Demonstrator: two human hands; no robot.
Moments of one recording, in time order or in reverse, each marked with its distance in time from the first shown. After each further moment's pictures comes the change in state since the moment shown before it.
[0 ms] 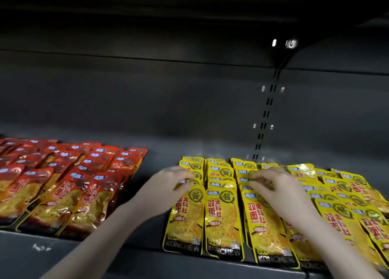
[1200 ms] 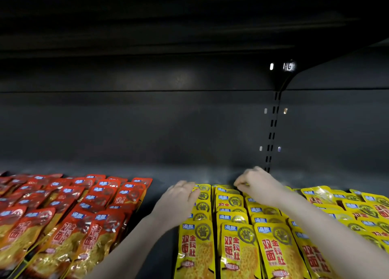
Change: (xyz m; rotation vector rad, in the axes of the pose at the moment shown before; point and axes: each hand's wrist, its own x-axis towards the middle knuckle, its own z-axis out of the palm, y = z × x) left_hand 0.052 -0.017 0.011 0.156 -0.070 -0.203; right_hand 0.102 0.002 0.034 -0.253 -0.336 -0.109
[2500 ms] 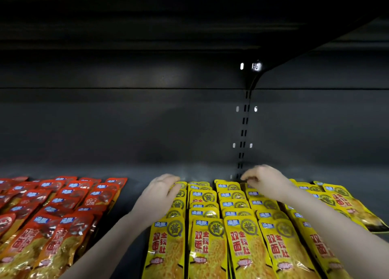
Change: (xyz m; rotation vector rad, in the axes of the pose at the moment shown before) left_hand 0.013 0.008 0.010 -0.120 0.138 0.057; right_hand -0.027 0.075 -0.013 -0.045 0.071 0.055
